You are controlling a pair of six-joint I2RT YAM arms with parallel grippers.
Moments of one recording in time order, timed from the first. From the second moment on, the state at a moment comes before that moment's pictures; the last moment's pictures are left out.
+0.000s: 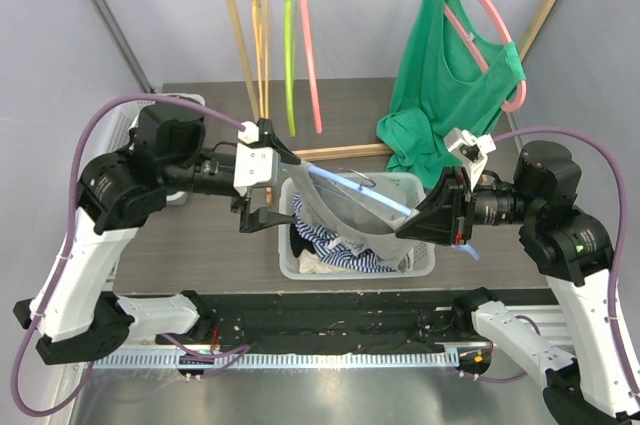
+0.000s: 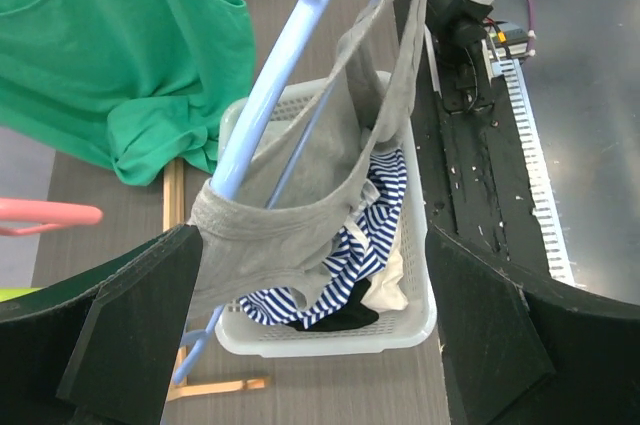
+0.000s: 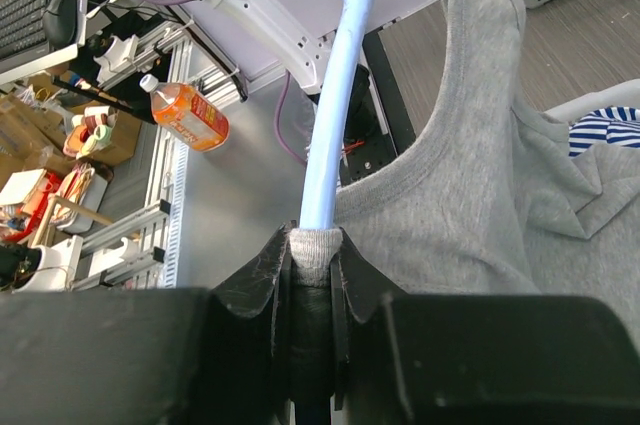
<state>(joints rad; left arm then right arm) -0.76 1.19 1.89 -1.14 0.69 0.60 0.35 0.79 1.32 -0.80 -1.13 0.23</state>
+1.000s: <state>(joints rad) -0.76 1.28 1.94 -1.17 0.64 0.77 0.37 0.82 1.41 -0.81 -1.13 0.19</state>
